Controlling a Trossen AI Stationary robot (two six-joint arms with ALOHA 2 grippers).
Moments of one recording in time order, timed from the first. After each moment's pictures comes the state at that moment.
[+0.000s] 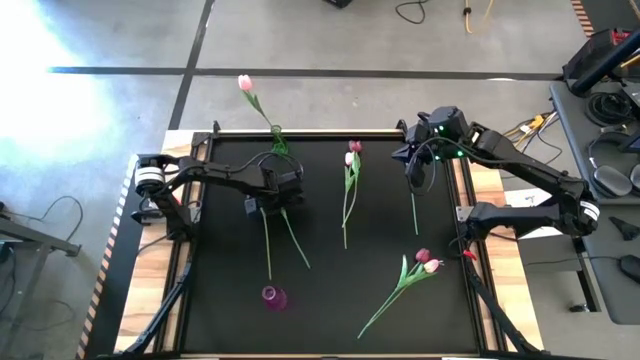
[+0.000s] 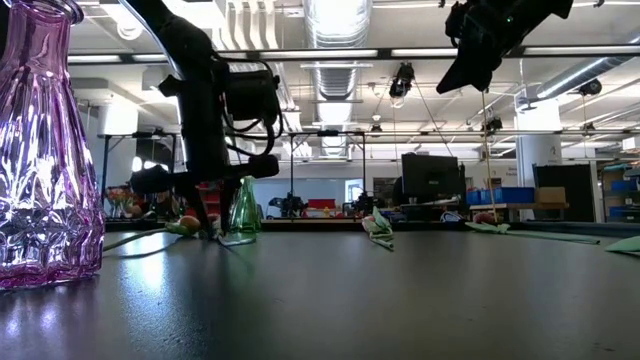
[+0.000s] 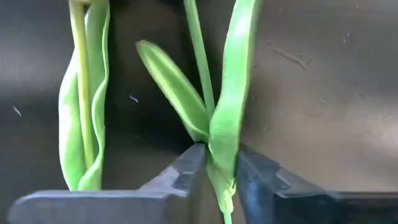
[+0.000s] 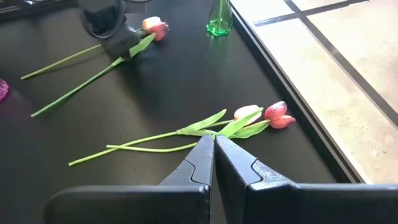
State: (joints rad) left arm 0.25 1.72 0.94 -0.59 -0.07 -1.53; right arm -0.65 1.04 1.00 -0.65 -0.30 -0.18
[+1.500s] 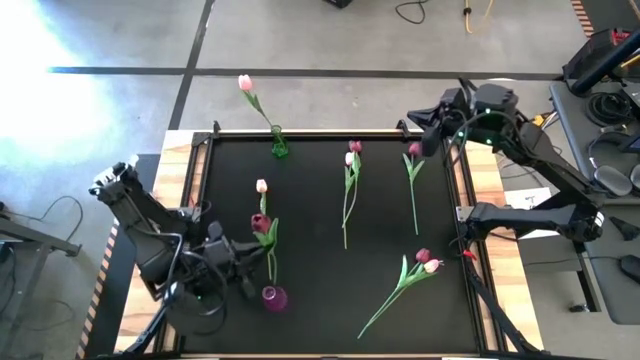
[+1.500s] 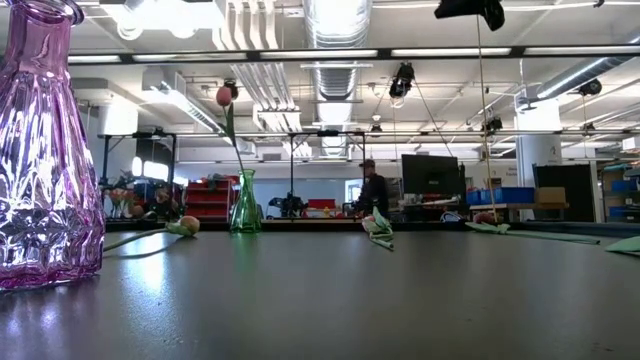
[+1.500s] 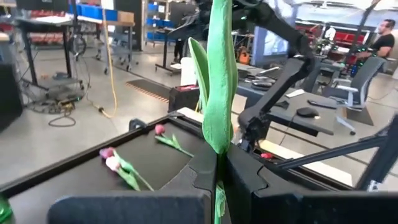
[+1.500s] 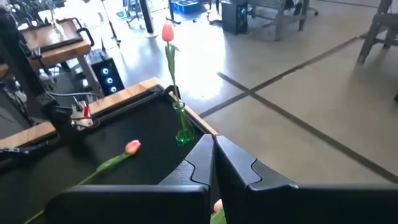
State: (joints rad) left arm -0.88 1.43 1.39 -0.50 -1.41 -0.73; right arm -0.65 0.97 1.27 -0.59 -0.13 0.09
